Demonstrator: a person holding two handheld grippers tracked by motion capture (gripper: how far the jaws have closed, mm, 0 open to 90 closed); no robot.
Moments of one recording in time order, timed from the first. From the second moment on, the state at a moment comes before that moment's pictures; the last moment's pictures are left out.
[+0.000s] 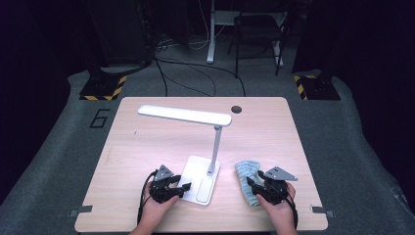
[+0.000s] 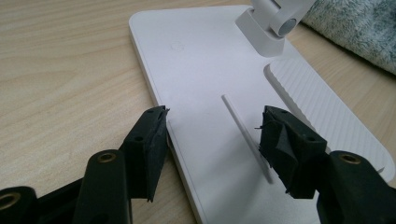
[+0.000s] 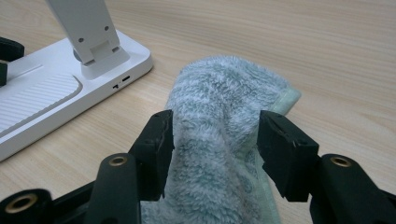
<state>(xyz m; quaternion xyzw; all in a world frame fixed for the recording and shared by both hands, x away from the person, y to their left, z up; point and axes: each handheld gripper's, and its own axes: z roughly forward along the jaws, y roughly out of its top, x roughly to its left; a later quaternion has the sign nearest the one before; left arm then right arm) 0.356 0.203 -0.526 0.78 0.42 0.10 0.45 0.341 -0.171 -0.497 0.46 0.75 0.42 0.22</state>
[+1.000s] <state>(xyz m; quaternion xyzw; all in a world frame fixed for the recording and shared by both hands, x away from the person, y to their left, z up) 0.356 0.197 -0.529 0.78 0.42 0.10 0.45 0.347 -0.155 -0.507 0.46 0.78 0.40 0.17</state>
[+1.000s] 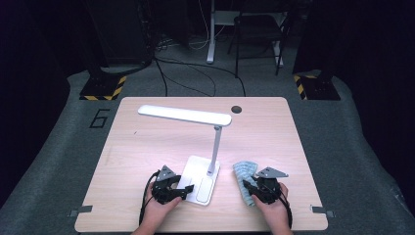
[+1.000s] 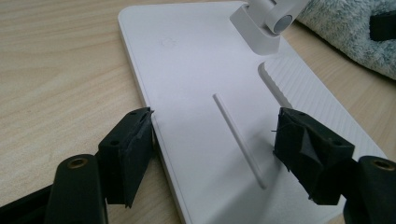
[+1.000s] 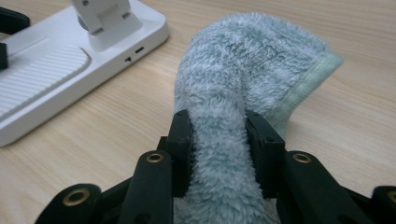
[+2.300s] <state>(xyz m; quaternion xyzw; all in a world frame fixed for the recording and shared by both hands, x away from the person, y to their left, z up) 0.346 0.185 -0.529 0.78 0.43 0.10 0.45 0.363 -0.090 -0.506 0.44 0.80 0.40 0.12</state>
